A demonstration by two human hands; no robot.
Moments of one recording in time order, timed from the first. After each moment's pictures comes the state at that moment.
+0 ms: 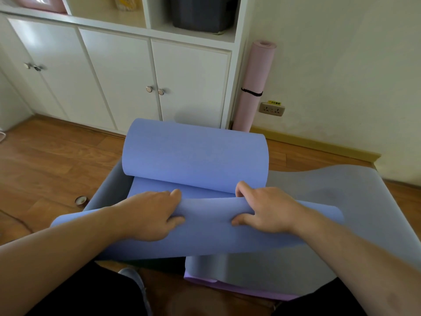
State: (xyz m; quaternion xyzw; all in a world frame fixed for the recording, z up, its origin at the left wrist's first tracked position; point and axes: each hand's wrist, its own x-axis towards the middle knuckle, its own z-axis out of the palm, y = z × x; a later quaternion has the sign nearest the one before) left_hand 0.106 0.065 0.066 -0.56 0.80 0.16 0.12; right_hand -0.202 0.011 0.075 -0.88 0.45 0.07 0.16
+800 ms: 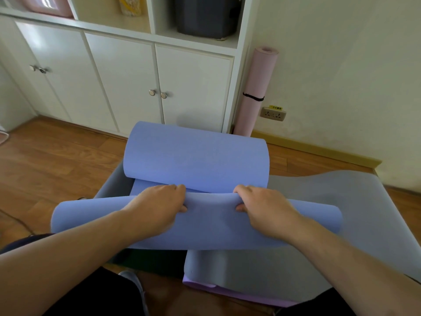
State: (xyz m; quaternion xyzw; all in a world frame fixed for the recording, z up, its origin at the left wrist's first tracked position) left_hand 0.094 0.055 0.063 -0.60 0.80 0.07 0.06; right_hand -0.192 0.011 0.062 -0.88 0.46 0.02 0.10
